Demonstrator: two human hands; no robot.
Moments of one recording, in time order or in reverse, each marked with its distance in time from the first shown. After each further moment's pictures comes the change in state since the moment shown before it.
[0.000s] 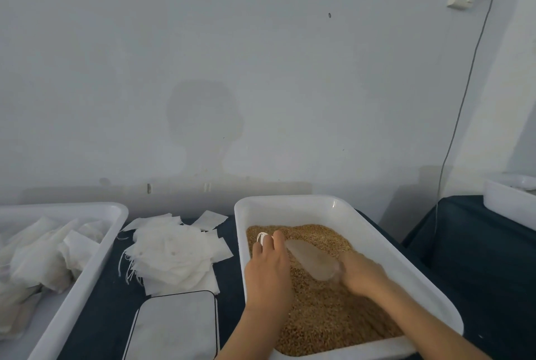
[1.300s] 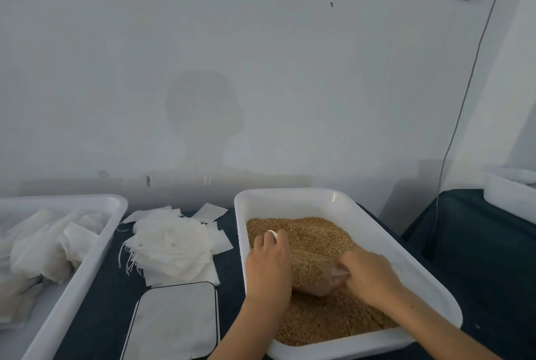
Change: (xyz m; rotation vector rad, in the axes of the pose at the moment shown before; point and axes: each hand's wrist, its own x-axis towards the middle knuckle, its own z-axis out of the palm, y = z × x) left_hand -0.001 -0.005 0.006 0.010 -0.010 0.055; right_hand -0.033 0.003 -0.004 -0.024 0.119 -0.195
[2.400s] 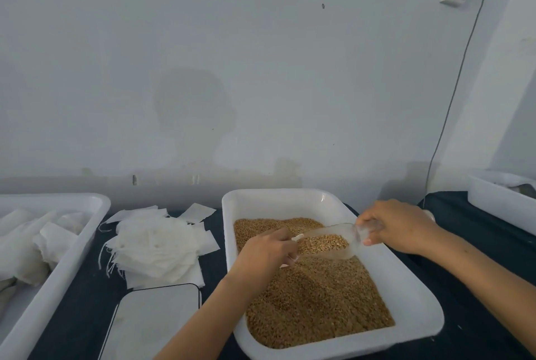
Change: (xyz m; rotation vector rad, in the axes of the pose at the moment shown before) left_hand 0.031 -0.012 0.005 -0.129 -0.098 0.579; right_hand 0.003 0.041 -0.100 -0.104 -0.036 0.024
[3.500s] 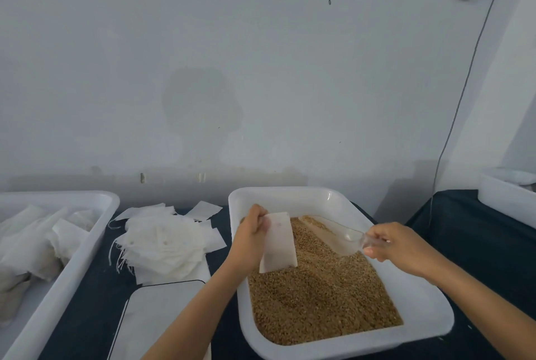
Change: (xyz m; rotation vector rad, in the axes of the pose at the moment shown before) left_hand -0.003 -0.016 -0.015 -0.702 0.240 -0.593; right_hand -0.006 0.004 0.044 0.443 0.022 0.091
